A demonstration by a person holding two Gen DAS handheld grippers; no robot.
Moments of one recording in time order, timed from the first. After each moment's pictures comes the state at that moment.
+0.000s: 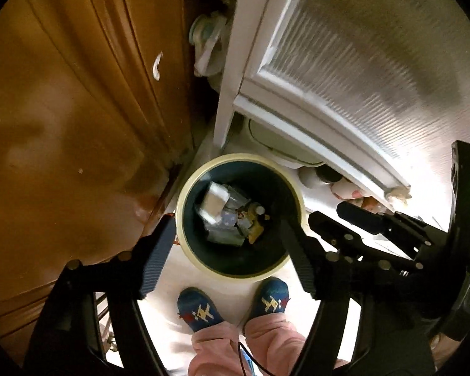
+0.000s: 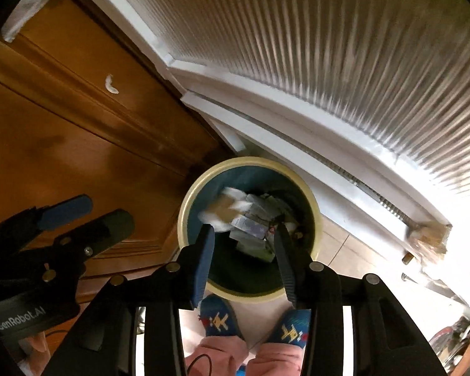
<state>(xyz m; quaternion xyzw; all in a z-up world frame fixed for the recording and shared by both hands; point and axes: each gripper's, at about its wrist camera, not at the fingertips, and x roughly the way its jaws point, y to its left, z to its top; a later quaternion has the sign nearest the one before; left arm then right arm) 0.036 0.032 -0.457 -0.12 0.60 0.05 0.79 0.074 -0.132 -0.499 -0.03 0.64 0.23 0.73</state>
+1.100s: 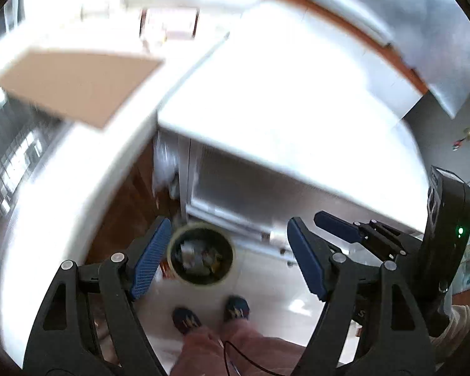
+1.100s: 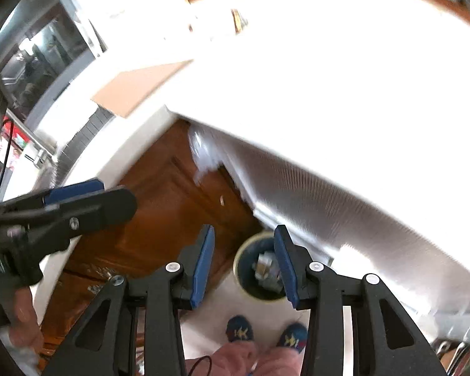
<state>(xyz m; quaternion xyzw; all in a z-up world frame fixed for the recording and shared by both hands) 0.009 0.015 -0.068 -0.10 0.48 -0.02 0.87 0.027 -0.158 -0.138 -0.01 0.50 0.27 0.82</state>
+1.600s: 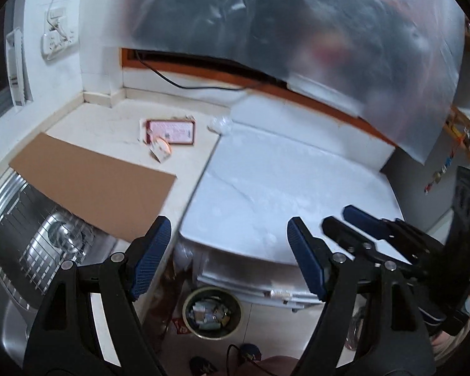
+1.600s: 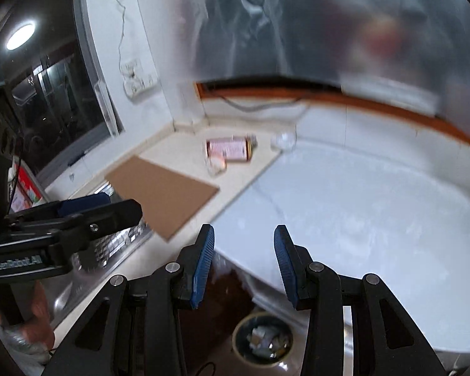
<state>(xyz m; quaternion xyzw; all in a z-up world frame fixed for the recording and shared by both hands) 0.018 0.062 0.076 -0.08 0.36 -0.03 0.93 0.035 -0.139 0.046 0.00 0.35 0.24 0.91</state>
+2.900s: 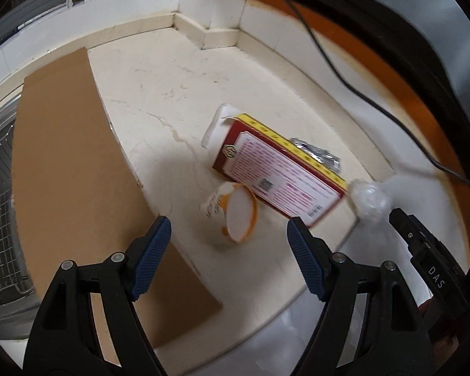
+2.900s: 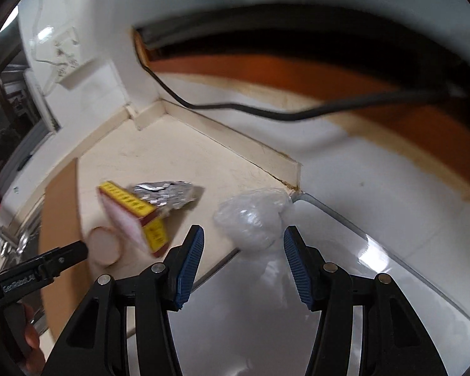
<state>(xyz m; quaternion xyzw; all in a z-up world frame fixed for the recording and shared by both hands) 0.336 0.175 -0.094 -0.25 0.43 0.25 0.83 0.508 -0.027 -0.092 -0.05 0.43 0.30 0.85</state>
